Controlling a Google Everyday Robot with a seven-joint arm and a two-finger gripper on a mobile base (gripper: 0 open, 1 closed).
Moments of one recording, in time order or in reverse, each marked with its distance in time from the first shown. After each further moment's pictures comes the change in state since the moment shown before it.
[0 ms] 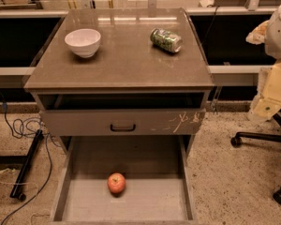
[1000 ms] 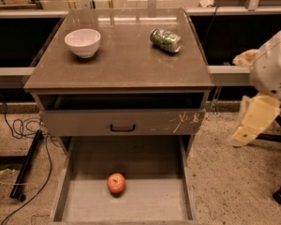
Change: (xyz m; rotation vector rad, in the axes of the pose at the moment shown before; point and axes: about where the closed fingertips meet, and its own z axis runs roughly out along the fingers) arm -0.014 0.031 0.039 0.013 -0.125 0.021
